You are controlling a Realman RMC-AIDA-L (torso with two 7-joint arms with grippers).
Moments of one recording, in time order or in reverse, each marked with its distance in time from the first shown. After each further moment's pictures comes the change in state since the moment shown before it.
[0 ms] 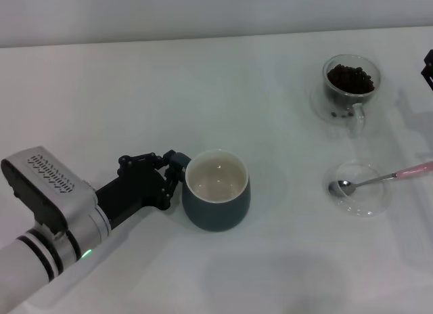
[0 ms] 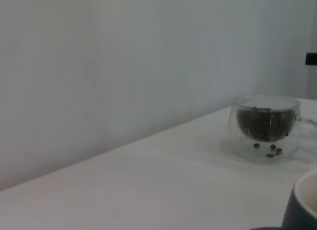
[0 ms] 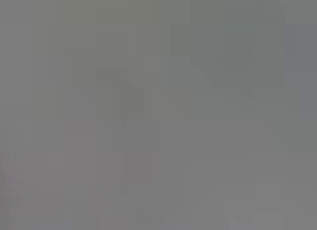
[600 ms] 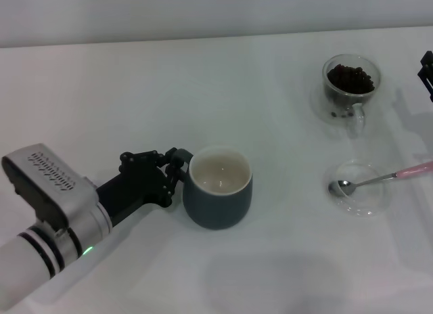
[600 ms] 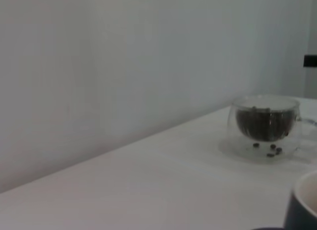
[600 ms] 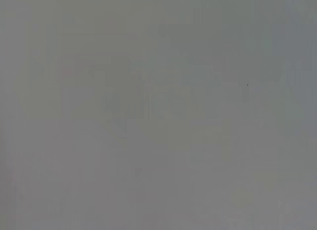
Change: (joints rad) left arm -0.015 -0.004 0.005 0.012 -0.005 -0.007 0.000; right arm -0.002 0.001 0.000 0.011 -0.005 0.003 0.000
